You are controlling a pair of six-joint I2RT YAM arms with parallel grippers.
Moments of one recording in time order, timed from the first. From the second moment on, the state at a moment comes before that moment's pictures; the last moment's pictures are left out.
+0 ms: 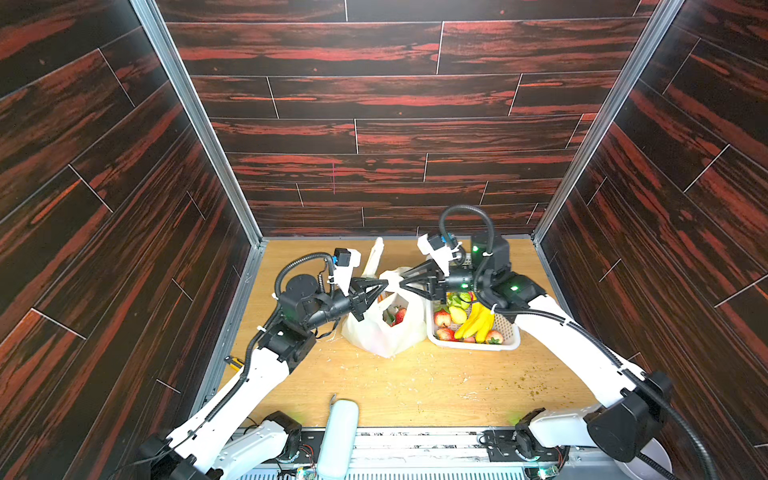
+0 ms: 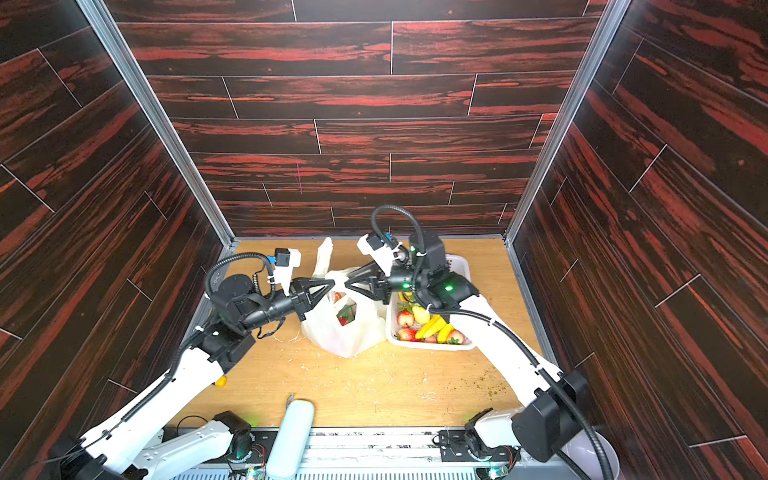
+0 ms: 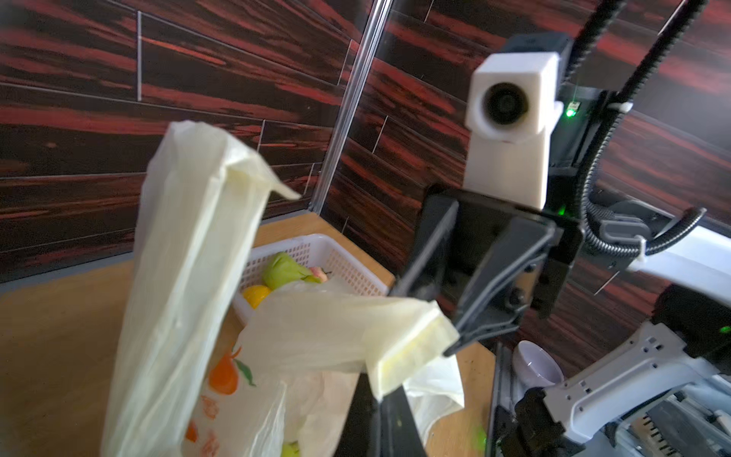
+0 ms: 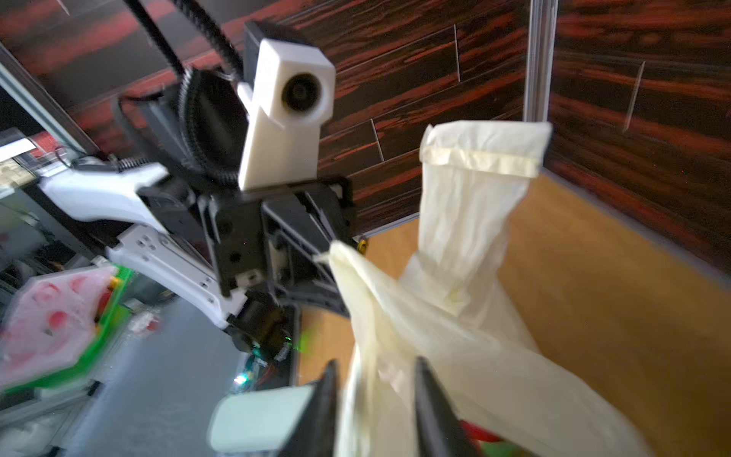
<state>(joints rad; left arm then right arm) -0.47 1.01 0.90 0.07 0.59 -0.35 0.56 1.36 1.32 -0.27 -0.89 0.02</state>
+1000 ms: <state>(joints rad) -0.42 1.12 1.36 -0.67 0.70 0.13 0.64 1.49 1.47 -0.32 -1.07 -0.34</state>
